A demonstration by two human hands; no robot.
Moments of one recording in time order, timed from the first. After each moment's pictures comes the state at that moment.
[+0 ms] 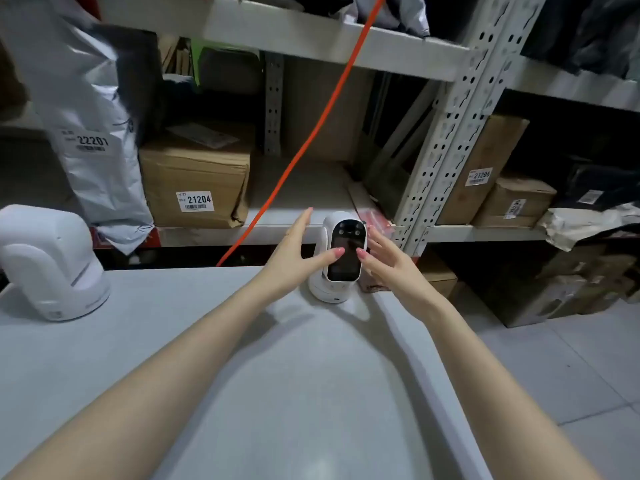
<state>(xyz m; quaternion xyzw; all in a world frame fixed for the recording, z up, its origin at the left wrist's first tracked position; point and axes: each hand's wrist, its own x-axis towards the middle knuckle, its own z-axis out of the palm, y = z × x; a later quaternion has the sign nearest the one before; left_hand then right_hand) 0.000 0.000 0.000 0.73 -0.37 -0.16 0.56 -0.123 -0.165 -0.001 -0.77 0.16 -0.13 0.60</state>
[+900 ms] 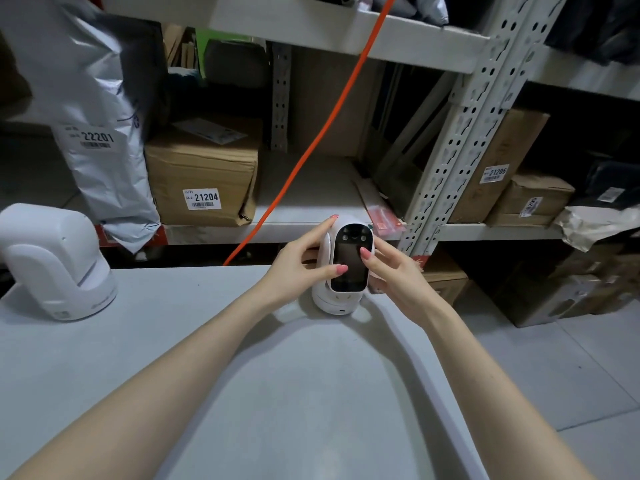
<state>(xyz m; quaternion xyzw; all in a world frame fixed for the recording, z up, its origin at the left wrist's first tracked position) 0.004 0.015 -0.010 0.68 -0.42 -0.17 0.57 -0.119 -0.139 0.005 -0.74 0.12 -0.13 0.65</state>
